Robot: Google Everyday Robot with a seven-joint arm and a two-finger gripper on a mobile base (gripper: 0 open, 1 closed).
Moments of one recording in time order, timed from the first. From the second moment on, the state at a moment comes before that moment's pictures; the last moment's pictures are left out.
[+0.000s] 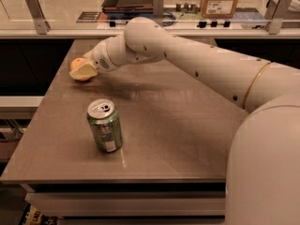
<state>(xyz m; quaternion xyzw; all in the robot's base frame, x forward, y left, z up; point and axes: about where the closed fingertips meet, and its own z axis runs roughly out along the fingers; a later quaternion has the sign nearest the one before) 0.684 0.209 0.857 -0.53 0.67 0.26 0.45</state>
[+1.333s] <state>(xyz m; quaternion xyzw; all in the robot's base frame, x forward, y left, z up) 0.681 0.215 0.855 -0.53 0.67 0.27 0.44</state>
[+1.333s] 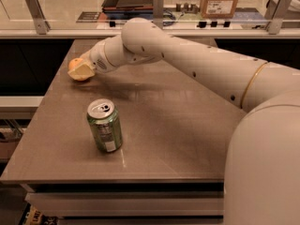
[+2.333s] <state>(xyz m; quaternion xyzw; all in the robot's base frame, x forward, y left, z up) 0.700 0.197 0.930 -0.51 0.58 0.25 0.58</state>
